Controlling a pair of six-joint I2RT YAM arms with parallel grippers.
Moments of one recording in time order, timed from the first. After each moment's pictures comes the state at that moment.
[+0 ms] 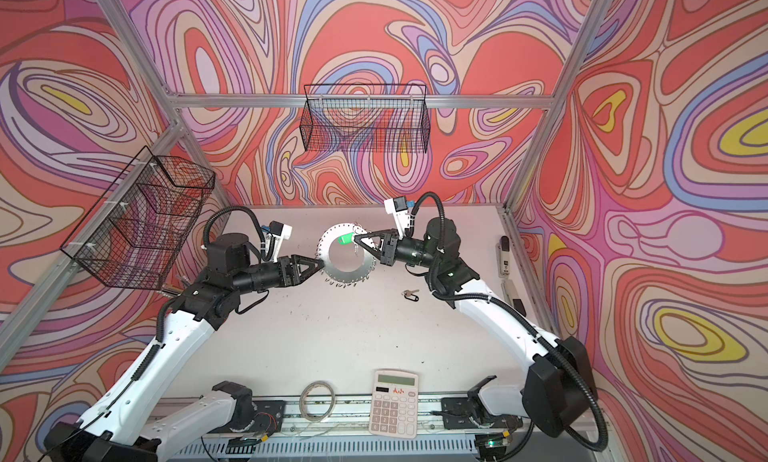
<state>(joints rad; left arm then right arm) -0.29 1.02 0.96 -0.36 0.74 -0.62 0.49 1.32 1.04 0.41 -0.80 0.76</state>
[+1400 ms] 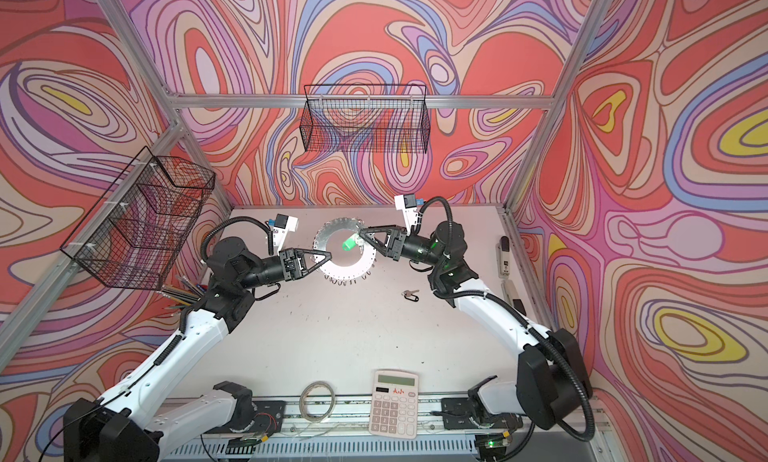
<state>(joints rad) -0.30 1.08 0.83 0.25 0.96 -0.98 0.41 1.36 0.98 0.59 -0.84 0.87</state>
